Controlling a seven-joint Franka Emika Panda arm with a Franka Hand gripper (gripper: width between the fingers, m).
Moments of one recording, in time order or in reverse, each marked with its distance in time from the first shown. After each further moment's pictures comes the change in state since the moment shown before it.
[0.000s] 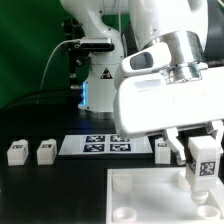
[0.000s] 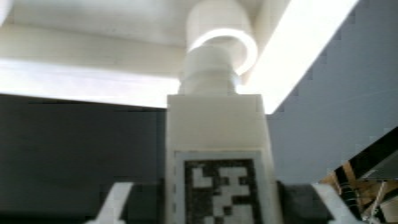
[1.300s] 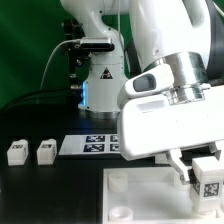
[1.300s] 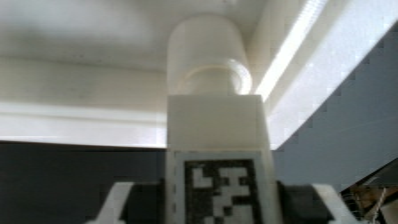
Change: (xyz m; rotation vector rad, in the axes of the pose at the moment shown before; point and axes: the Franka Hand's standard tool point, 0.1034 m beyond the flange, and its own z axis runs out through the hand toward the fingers) arm -0.014 -0.007 0.021 0.008 0.006 0.002
